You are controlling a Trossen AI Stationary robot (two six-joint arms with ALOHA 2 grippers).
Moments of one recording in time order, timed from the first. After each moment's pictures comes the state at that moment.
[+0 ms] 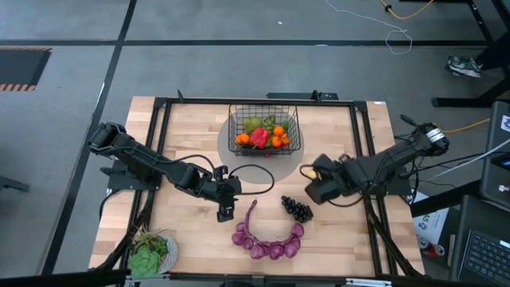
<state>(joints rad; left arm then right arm) -0.36 1.53 1.10 -0.49 -0.30 -0.48 0.43 1.41 1.21 -1.32 0.41 1.25</state>
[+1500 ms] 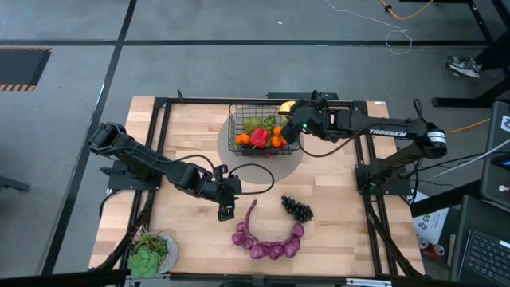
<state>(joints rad) -0.36 1.53 1.10 -0.49 -0.33 -0.49 -0.17 1.42 1.26 -0.69 0.64 0.31</state>
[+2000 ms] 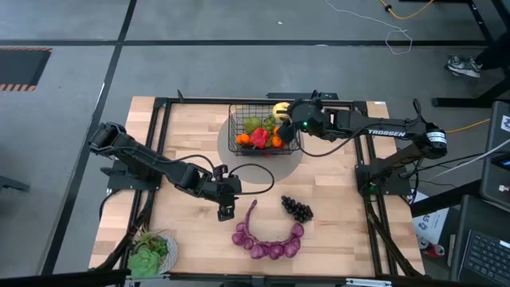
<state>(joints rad) -0.36 1.53 1.10 -0.49 -0.33 -0.49 -0.18 1.42 1.23 -0.55 0.55 0.31</state>
